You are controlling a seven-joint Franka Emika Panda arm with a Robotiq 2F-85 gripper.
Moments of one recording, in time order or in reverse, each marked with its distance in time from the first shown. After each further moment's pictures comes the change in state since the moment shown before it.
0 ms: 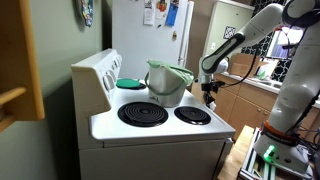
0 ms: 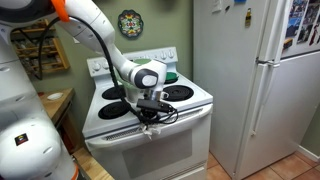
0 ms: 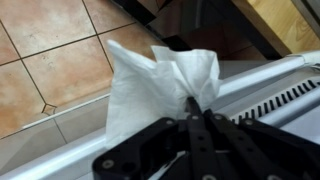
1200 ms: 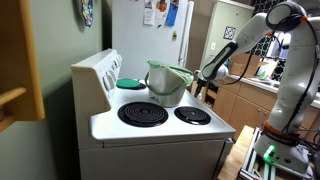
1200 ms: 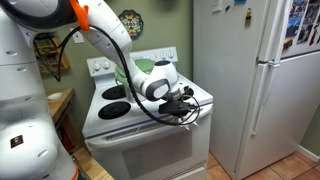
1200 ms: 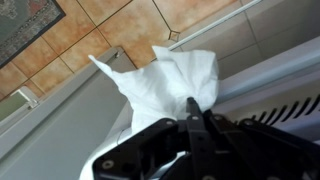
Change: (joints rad) arm -0.073 0.147 -0.069 0.037 -0.064 0.724 0.143
